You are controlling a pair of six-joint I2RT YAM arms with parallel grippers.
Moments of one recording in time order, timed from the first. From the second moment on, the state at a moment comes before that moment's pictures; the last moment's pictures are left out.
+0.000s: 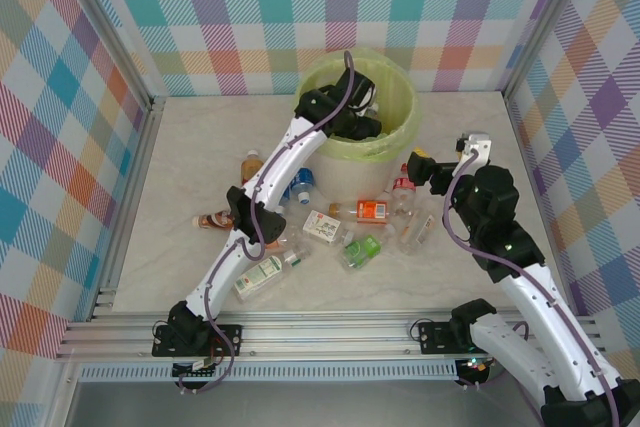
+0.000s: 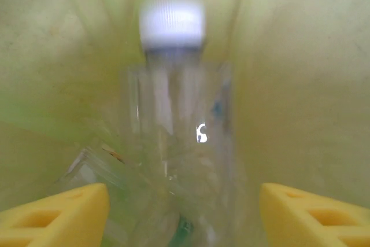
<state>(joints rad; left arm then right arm) -0.68 2.65 3.09 -1.33 -0.04 -0.21 0.37 0.74 0.80 -0.23 0.14 0.23</state>
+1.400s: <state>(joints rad) -0.63 1.60 1.71 -0.56 0.10 -0.28 0.34 0.91 0.58 -0.57 0.21 0.89</state>
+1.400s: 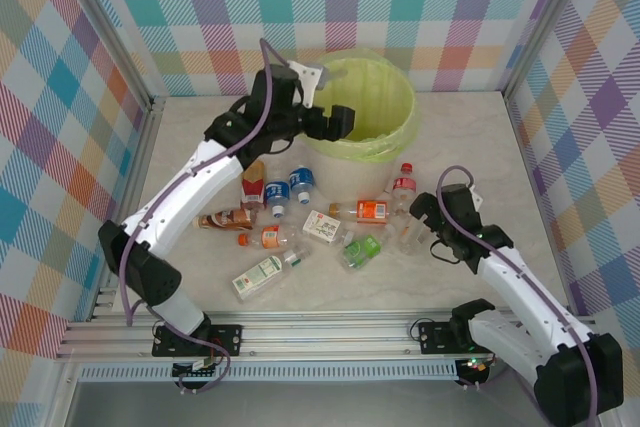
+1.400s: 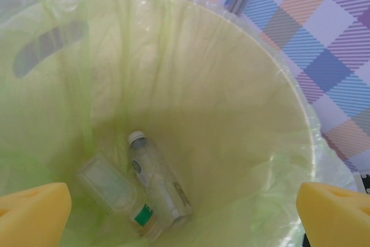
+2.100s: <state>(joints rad) -0.63 1.21 1.22 -0.26 -0.22 -0.39 0.31 1.23 0.62 -0.54 0.08 0.90</state>
